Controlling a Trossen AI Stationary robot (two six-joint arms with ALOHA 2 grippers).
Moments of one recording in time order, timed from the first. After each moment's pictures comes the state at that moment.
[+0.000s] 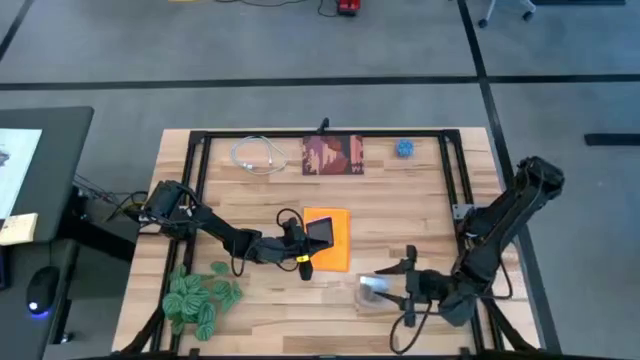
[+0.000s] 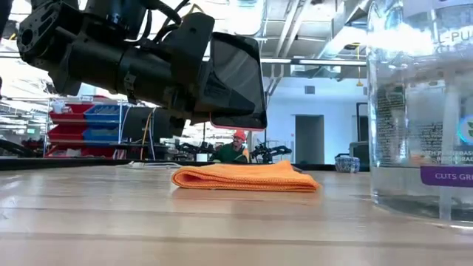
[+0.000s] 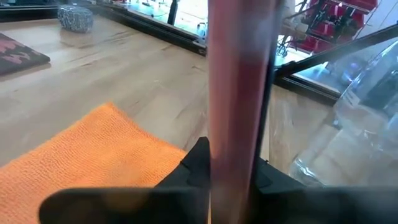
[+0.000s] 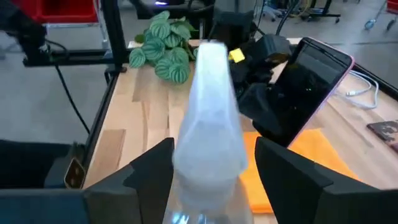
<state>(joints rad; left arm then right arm) -0.32 1.88 0.66 0.98 -0.56 -0.45 0.87 1.38 0.88 -0.03 0.94 0.46</state>
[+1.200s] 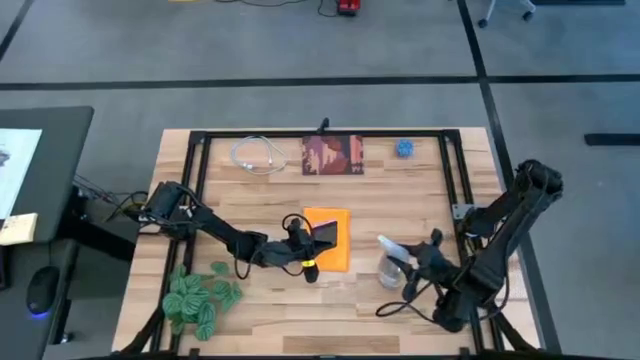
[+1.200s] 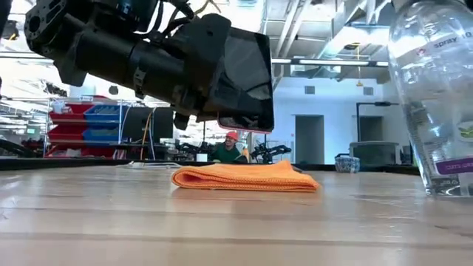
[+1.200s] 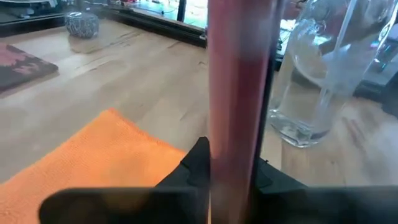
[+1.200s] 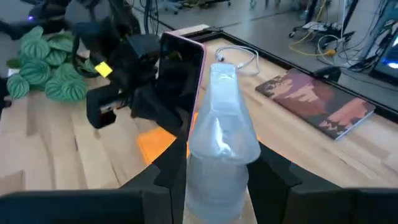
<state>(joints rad) -0.33 1.88 0.74 0.84 -0.62 -0.40 0.91 1.44 1.06 -0.89 1.19 1.32</state>
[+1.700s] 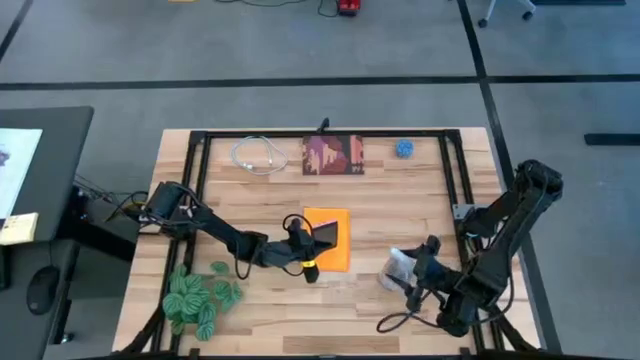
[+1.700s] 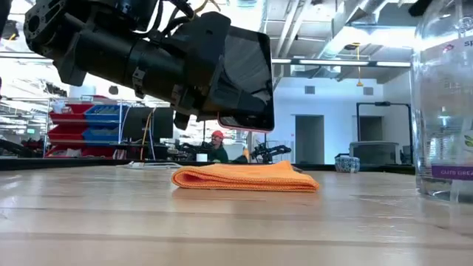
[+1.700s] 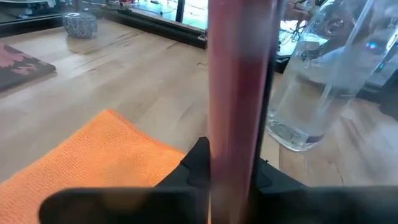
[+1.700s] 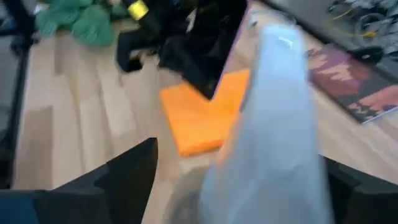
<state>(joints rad) -0.34 1.88 0.74 0.84 -0.62 -0.40 0.95 1.43 1.07 -0.84 1.00 1.13</state>
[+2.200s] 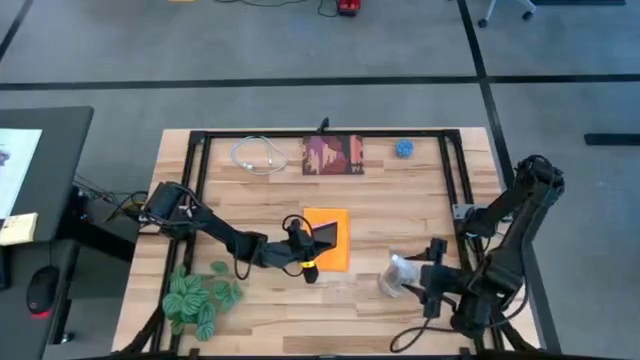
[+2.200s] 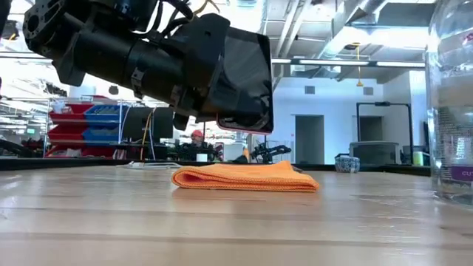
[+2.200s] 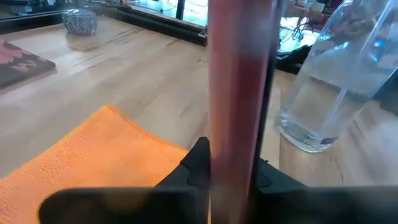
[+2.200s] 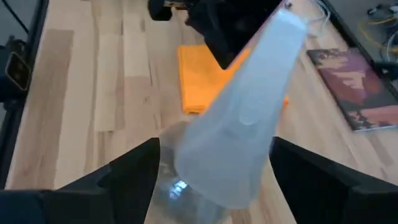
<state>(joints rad) -0.34 1.88 0.74 0.83 -0.62 -0.41 1.01 1.40 1.16 -1.00 0.83 0.96</state>
